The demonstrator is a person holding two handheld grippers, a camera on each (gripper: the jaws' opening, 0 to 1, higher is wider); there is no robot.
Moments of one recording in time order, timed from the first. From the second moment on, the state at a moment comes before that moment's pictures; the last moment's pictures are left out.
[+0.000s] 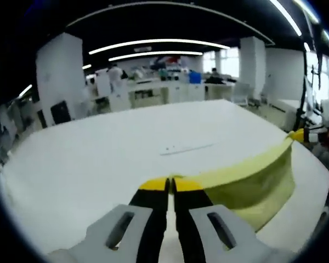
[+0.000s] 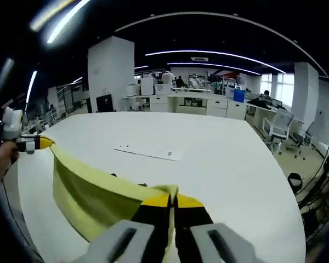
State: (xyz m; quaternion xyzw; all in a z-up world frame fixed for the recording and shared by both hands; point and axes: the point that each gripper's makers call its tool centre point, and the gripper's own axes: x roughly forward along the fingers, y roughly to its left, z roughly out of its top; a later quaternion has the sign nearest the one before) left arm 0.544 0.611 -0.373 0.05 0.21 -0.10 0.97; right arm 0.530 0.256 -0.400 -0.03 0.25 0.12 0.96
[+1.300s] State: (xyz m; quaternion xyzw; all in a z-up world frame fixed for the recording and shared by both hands) left arm 0.607 0.616 -0.508 -0.01 0.28 -0.03 0.96; right arm 0.599 0.251 -0.534 0.03 0.33 0.05 0.94
